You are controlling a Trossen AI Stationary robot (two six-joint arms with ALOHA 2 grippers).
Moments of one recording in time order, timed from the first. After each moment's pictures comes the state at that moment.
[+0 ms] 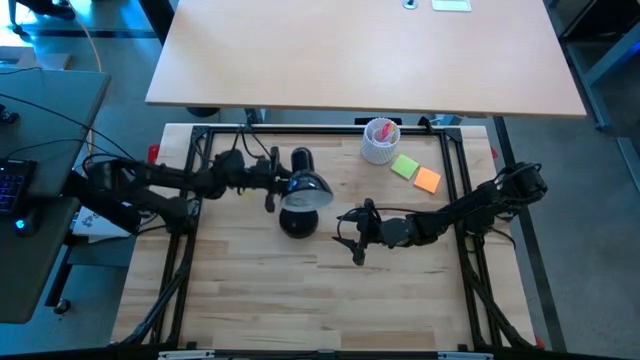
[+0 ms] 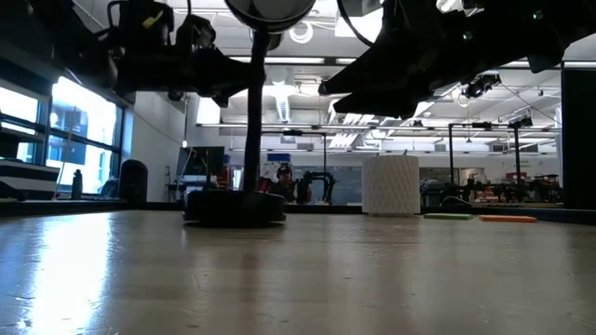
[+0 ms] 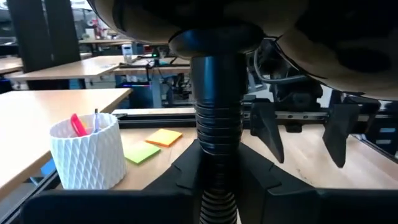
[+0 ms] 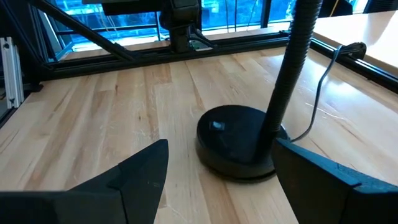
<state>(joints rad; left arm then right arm) 0.36 1.34 0.42 0.93 0.38 0.03 0.29 1.58 0.63 0.63 0.47 0.20</state>
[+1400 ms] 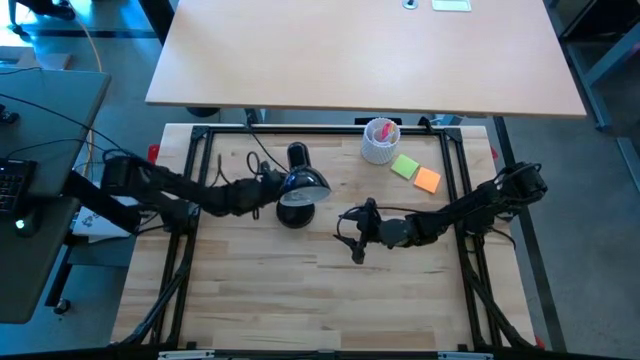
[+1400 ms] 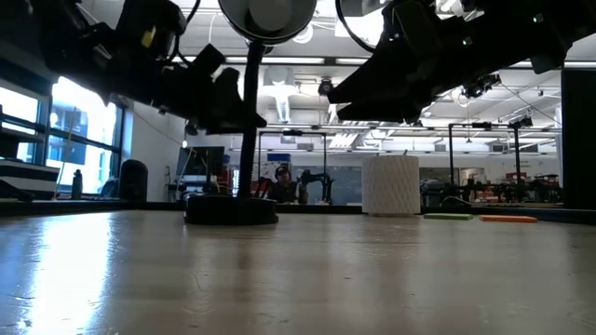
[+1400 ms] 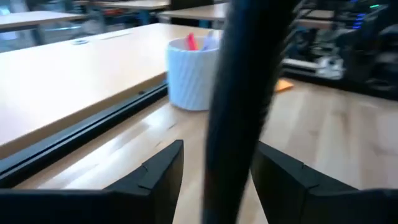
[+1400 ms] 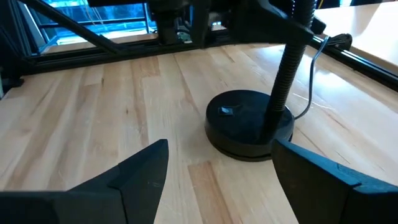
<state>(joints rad) 0.06 1.47 0.42 0.85 -0.49 -0.11 0.29 1.58 0.63 0.58 0.50 0.23</state>
